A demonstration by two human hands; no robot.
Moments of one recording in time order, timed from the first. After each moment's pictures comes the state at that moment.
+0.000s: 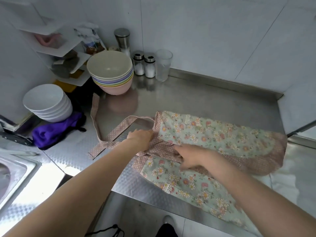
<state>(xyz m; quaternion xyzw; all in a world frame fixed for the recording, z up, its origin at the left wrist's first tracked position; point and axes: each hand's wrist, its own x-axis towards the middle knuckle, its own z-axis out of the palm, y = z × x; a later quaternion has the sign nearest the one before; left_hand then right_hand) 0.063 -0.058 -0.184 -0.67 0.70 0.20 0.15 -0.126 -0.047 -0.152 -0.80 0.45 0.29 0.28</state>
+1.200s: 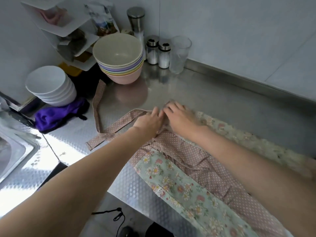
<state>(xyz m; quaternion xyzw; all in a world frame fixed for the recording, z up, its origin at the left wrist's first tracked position) 0.040 -0.100 -0.178 -0.64 0.75 0.06 0.17 -0.087 -0.147 -0.166 -0.93 0.35 0.06 0.03</state>
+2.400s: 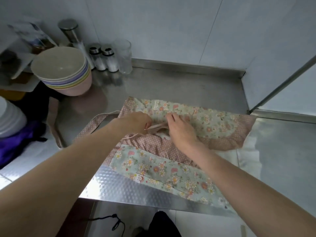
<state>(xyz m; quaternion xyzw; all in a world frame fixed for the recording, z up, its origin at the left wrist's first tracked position) -0.015 -0.110 -0.149 -0.48 0.84 0.18 0.19 -0.180 -0.051 -0.156 -0.80 0.59 -0.04 0.06</state>
